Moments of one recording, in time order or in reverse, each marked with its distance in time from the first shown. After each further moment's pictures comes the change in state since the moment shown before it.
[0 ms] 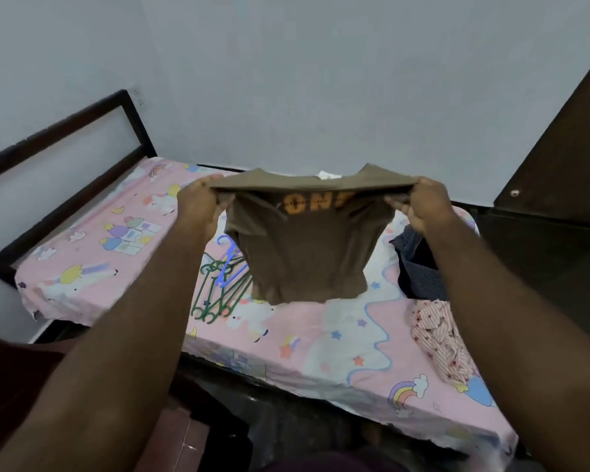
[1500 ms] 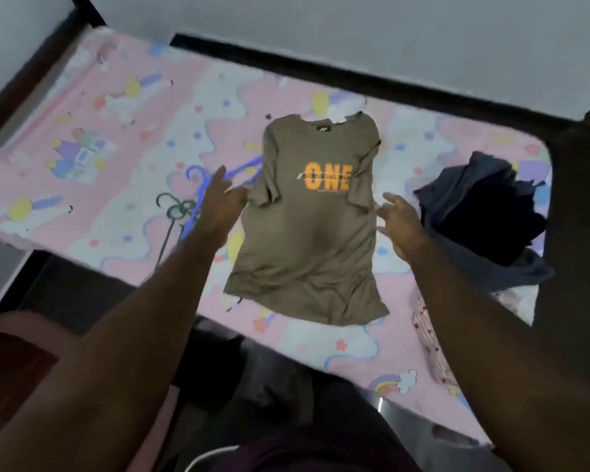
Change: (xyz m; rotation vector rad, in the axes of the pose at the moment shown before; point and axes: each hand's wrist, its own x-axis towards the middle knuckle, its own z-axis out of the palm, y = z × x) left_hand 0.167 -0.216 0.080 0.629 0.028 -0.213; right_hand 0.222 0.181 -0.034 -0.478 -0.174 0.359
